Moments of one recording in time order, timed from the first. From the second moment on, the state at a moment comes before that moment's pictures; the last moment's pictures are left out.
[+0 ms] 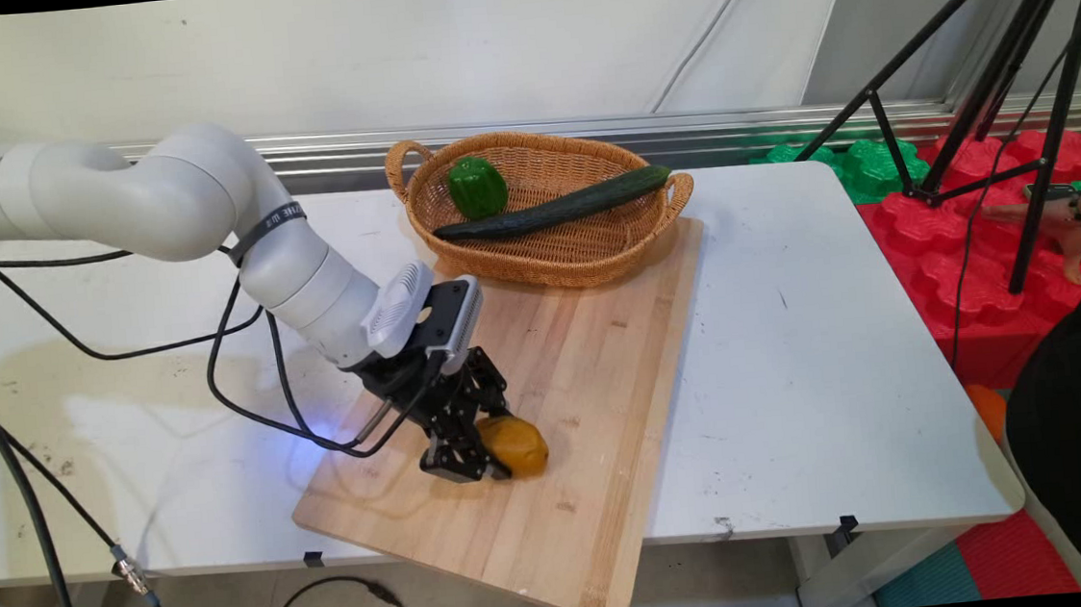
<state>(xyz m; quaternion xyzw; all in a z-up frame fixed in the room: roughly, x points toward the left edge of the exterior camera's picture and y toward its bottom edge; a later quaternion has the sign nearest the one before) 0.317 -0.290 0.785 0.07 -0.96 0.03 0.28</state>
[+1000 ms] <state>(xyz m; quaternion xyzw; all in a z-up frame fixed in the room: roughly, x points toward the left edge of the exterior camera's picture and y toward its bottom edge) 0.340 -0.279 0.811 0.11 -0.94 0.03 0.32</state>
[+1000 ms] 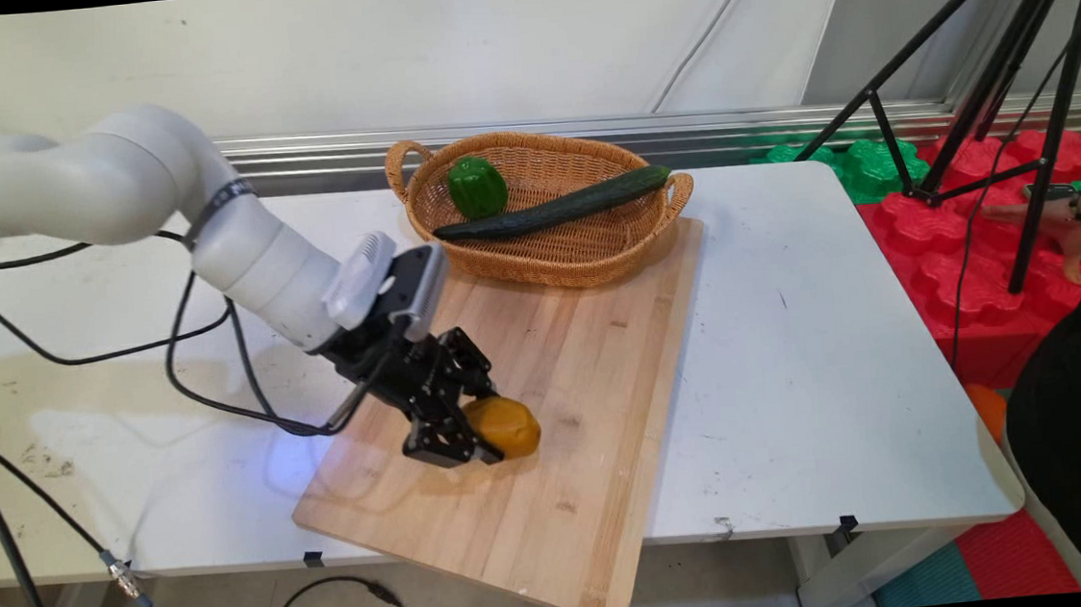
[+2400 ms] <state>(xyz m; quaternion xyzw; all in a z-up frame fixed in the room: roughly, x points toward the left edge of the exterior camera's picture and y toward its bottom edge) 0.453 -0.291 0.919 0.24 -0.85 0.08 0.47</state>
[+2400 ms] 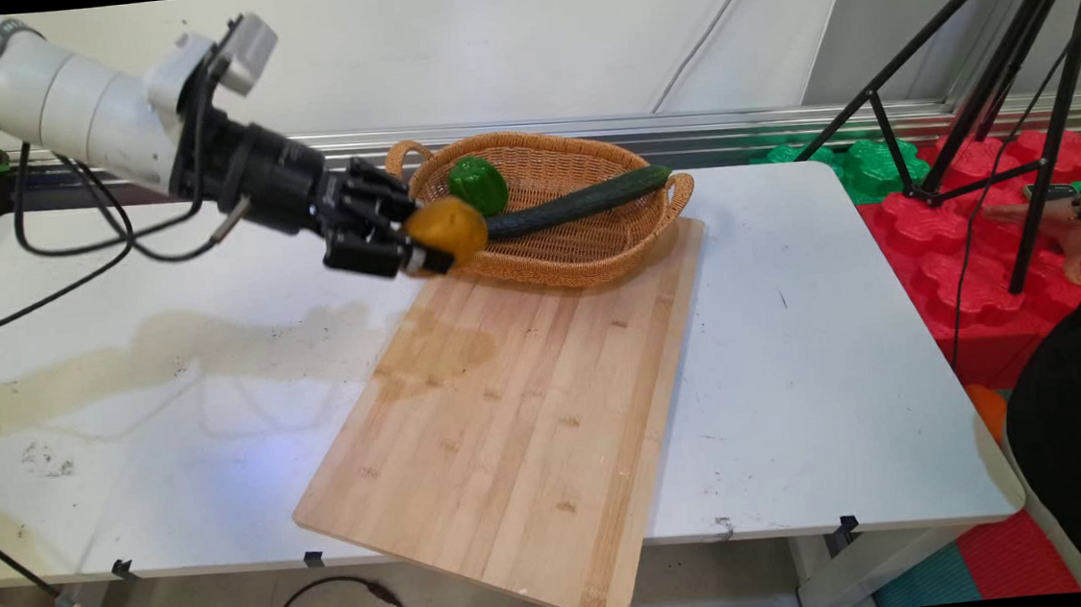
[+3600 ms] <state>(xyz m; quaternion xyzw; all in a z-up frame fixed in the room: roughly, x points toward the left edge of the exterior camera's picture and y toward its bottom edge) 0.455 -0.404 0.887 0.32 -0.82 0.15 0.44</state>
